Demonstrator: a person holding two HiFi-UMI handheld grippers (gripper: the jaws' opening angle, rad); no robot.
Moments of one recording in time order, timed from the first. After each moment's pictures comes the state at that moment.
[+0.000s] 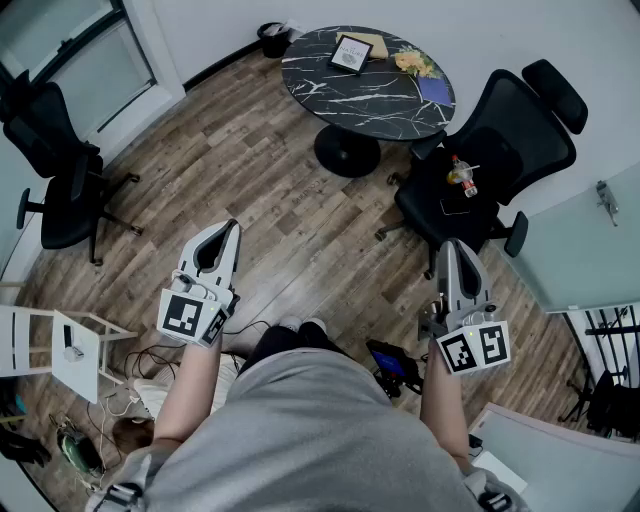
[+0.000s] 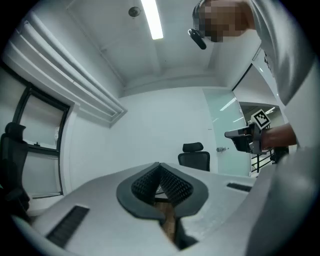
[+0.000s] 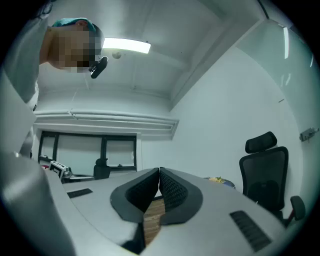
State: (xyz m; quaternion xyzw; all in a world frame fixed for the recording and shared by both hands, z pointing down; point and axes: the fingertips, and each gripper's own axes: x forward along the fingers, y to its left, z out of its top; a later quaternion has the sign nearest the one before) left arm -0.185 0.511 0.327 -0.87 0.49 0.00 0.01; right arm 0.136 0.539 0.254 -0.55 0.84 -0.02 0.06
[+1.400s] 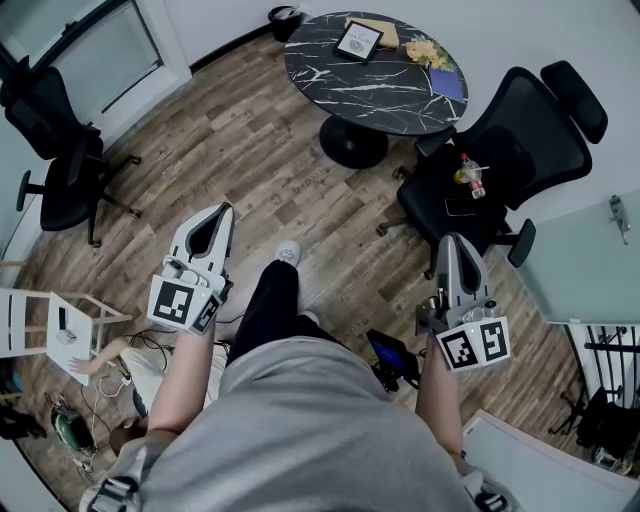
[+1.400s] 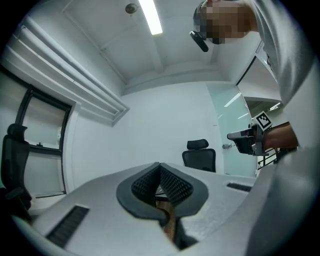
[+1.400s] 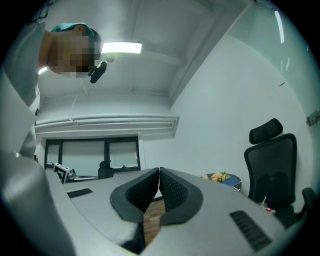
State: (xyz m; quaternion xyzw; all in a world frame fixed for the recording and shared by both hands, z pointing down) left arm -0.153 0.471 0.340 -0.86 0.51 -0.01 0.01; right arm 0.175 0.491 0.282 -0.52 0.85 -0.05 0.08
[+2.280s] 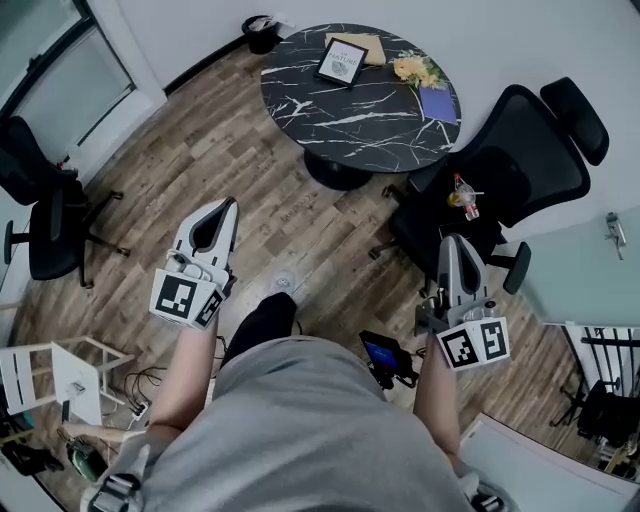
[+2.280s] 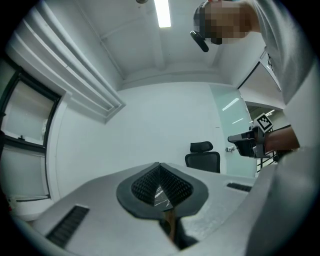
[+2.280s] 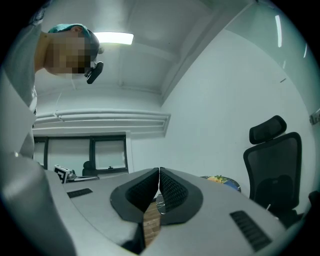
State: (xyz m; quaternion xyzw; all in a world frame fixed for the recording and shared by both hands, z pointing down) left arm -0.146 0.283 0.335 -0.88 0.47 0.01 0.00; right arm 0.176 0.335 0.277 -0.56 0.82 -0.06 0.07
